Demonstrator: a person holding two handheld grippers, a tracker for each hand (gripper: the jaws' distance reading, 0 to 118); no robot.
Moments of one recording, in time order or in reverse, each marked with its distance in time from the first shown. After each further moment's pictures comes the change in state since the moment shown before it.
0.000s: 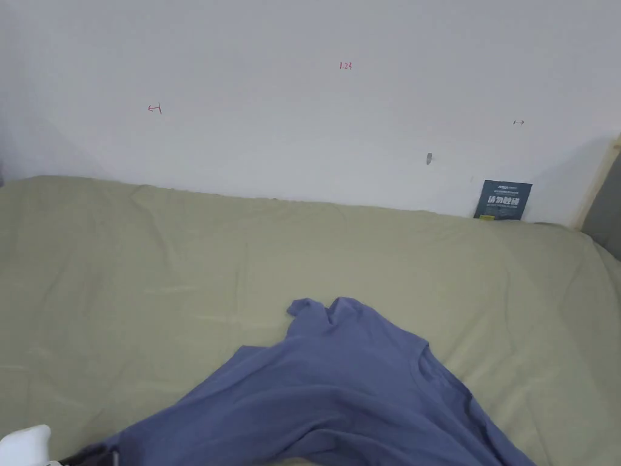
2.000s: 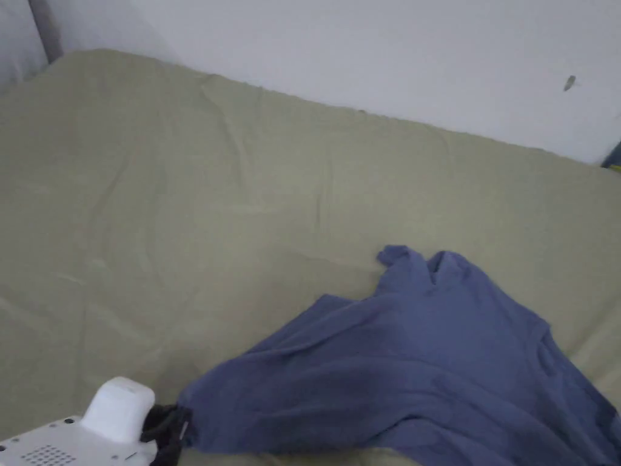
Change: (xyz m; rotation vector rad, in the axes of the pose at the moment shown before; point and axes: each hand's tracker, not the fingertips) left arm 0.006 0.019 -0.018 -0.097 -0.199 -0.322; right arm -0.183 0.083 0.049 0.119 0.251 0.354
